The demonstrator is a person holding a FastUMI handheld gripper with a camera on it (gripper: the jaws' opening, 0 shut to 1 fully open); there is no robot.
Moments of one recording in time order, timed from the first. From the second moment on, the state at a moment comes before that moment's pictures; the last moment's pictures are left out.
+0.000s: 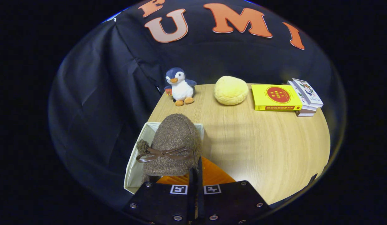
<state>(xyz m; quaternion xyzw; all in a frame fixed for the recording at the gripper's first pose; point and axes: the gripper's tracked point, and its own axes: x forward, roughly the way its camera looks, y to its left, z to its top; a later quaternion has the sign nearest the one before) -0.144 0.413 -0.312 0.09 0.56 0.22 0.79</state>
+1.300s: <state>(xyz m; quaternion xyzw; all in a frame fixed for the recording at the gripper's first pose) -0.106 0.324 -0.253 0.11 0.45 0.24 0.86</state>
